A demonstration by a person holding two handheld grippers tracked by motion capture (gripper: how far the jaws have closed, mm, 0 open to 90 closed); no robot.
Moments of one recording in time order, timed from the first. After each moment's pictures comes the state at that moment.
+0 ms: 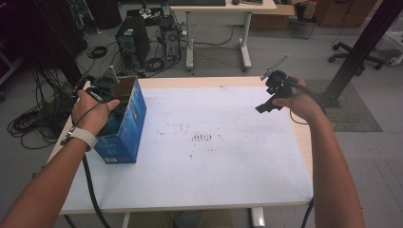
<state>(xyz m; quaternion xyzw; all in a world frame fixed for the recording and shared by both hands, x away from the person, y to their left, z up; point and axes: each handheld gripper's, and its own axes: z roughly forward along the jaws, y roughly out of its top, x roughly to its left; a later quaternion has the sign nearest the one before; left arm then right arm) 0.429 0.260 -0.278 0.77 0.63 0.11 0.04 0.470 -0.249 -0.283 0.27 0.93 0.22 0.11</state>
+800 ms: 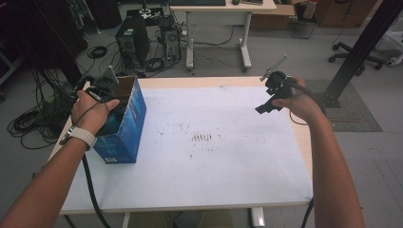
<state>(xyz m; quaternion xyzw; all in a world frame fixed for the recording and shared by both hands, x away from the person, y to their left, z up) 0.430 0.265 -0.280 0.77 0.63 0.09 0.05 0.469 -0.248 -0.284 0.27 0.93 0.22 0.11</state>
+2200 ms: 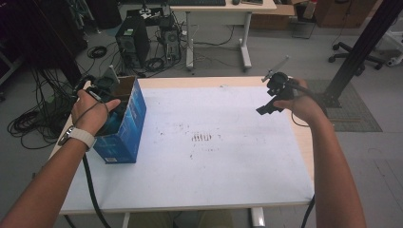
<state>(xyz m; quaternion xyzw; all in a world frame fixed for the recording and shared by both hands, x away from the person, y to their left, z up) 0.427 0.260 -0.274 0.78 0.62 0.10 0.05 0.464 -0.251 -0.284 0.27 0.93 0.22 0.11</state>
